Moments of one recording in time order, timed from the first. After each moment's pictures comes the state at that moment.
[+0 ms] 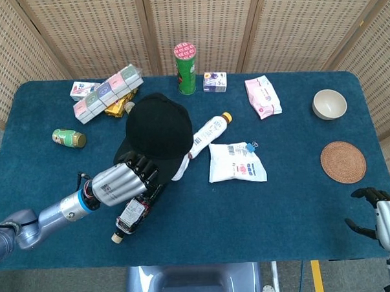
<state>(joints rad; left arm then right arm) -0.85 -1.35 -0.02 -1.24 2.00 1.51 0.49 0.01 -1.03 0.09 -1.81 -1.47 1.54 -0.09</state>
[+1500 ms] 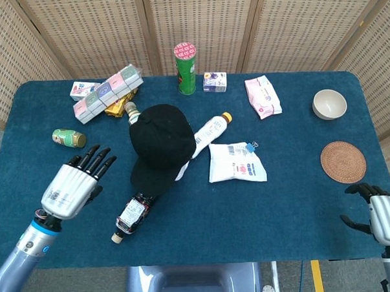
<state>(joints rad) -0.51 -1.03 -0.03 -1.93 1.59 1.37 0.56 0.05 -1.04 0.10 -1.79 -1.46 1.50 -0.08</state>
